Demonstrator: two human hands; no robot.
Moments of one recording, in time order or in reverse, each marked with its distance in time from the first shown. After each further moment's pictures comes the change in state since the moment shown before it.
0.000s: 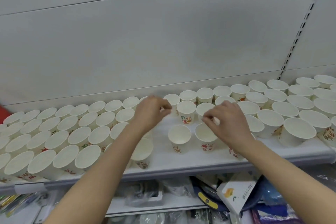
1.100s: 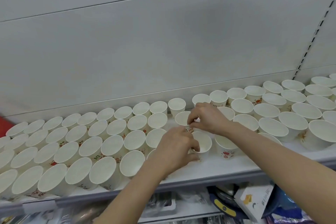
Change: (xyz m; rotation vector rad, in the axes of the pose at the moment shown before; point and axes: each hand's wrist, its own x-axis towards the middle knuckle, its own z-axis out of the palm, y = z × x) left_hand -0.056 0.016 0.009 0.056 -0.229 0.372; right_hand 0.073 -0.031 0.077 0.134 -0.486 -0.099
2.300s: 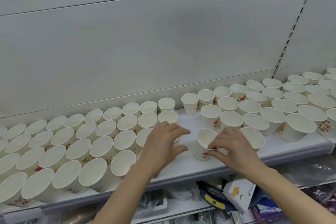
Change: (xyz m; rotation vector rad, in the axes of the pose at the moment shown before) left_hand -0.010 -0.012 0.011 -0.109 0.240 -0.043; right_hand -0.140 -0.011 0.005 -0.060 0.341 0.031
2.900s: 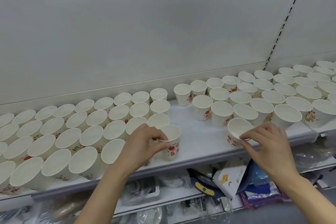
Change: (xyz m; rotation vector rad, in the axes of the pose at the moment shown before) left_hand -0.037 -0.006 -0.008 -0.325 -0.041 -0.267; right_hand -0.065 0.026 -0.057 -0.272 0.207 0.227
